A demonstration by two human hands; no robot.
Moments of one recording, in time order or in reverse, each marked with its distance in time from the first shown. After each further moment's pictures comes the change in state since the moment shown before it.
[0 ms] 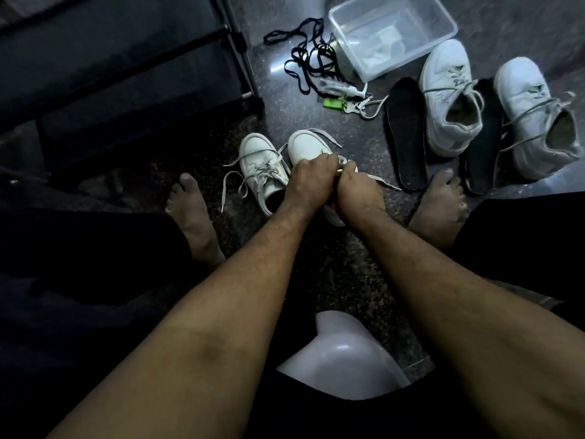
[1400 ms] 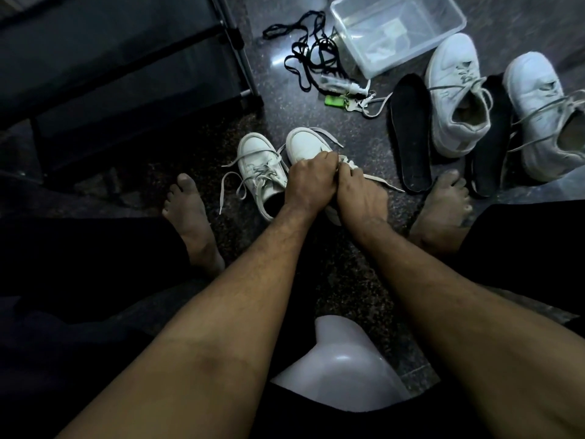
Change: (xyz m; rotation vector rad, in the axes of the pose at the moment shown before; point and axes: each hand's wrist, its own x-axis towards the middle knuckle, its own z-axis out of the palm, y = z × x) left_hand 0.001 0.001 0.003 -0.044 0.119 -0.042; right_hand -0.005 0.002 -0.003 -0.099 0.062 -0.101
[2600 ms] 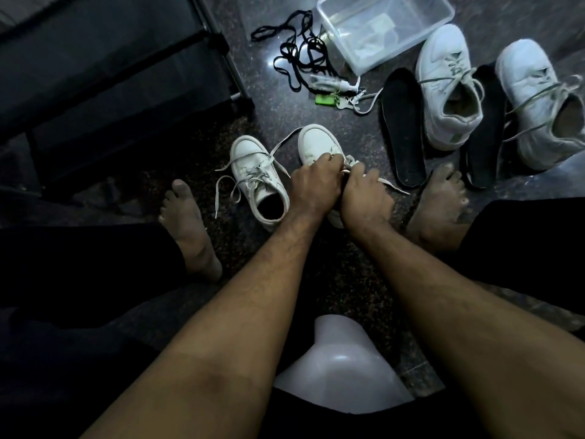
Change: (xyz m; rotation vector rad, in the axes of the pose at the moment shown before) left_hand 0.000 0.024 0.003 0.025 -0.086 -0.036; right_hand 0.001 0.015 0.011 0.056 0.027 0.268
